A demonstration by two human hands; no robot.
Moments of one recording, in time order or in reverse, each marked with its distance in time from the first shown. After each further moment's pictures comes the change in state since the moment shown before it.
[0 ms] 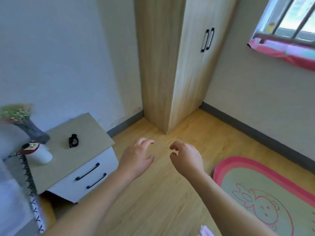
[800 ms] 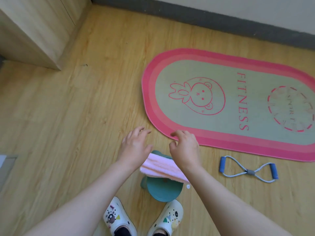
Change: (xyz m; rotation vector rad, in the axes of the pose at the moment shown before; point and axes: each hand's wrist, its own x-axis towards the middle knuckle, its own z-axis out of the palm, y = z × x) left_hand 0.010 0.126 0.506 0.000 -0.577 0.297; right_hand -0.106 0.443 0.233 0.148 0.070 0.777
